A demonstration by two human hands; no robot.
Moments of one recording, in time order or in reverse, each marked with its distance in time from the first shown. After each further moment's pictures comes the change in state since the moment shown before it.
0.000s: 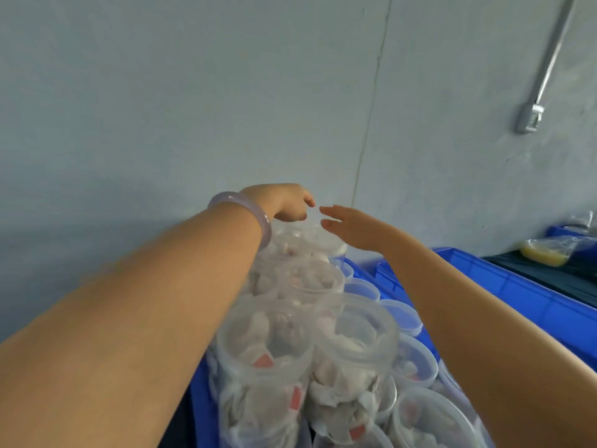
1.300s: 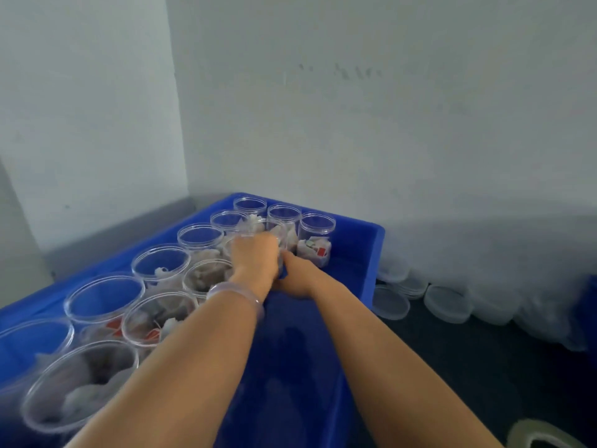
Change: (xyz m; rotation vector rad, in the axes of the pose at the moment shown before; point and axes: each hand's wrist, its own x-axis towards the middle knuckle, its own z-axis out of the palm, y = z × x) left_hand -0.547 -0.383 0.066 0.521 0.308 -1.163; right_hand -0.210 -0.567 0.353 0.148 -0.638 -0.766
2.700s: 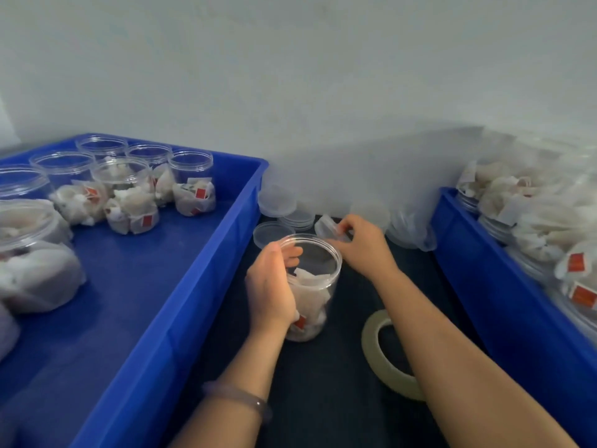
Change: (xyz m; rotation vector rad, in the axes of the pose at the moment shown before) left_hand -0.150 0.211 0.033 -1.939 -0.053 -0.240; right_hand -0.158 0.249 -0.043 0.069 0.717 0.255
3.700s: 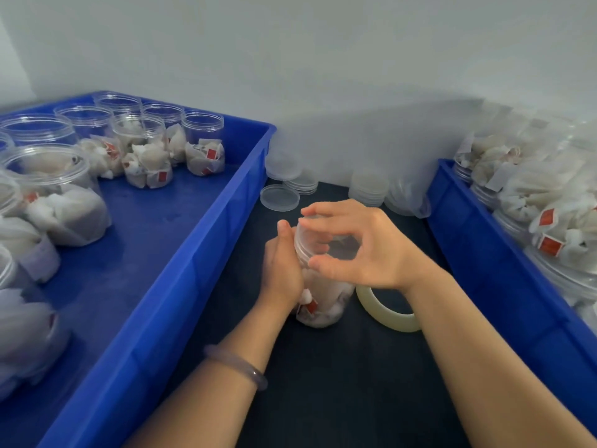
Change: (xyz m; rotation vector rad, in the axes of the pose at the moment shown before) left_hand -0.054 0.011 -0.021 0.043 -0.202 0.013; right_hand -0.122 -0.080 -0.064 0.109 -0.305 -0.465
